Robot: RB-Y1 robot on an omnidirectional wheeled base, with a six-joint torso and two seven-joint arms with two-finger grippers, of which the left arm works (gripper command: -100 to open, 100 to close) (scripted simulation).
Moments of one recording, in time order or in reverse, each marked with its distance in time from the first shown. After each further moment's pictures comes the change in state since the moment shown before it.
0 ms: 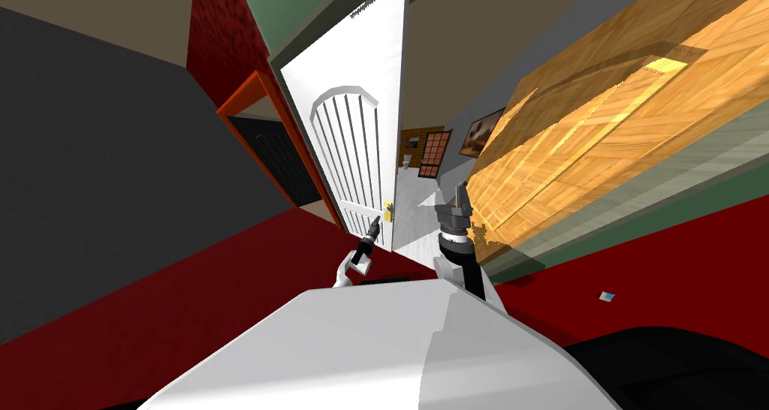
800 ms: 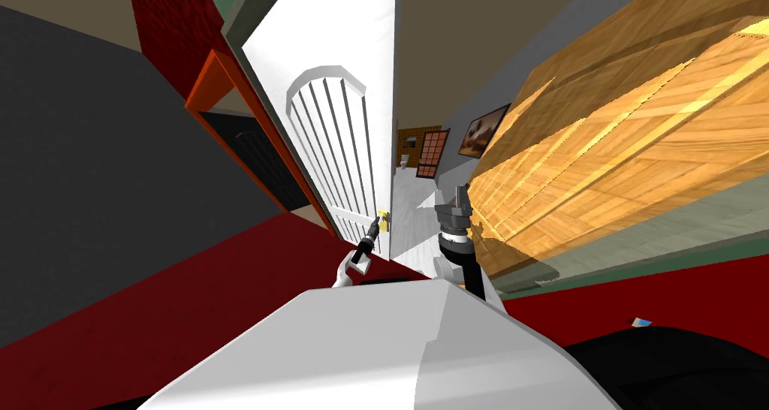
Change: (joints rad) arm -0.023 -0.001 0.011 0.053 0.003 -0.005 0.001
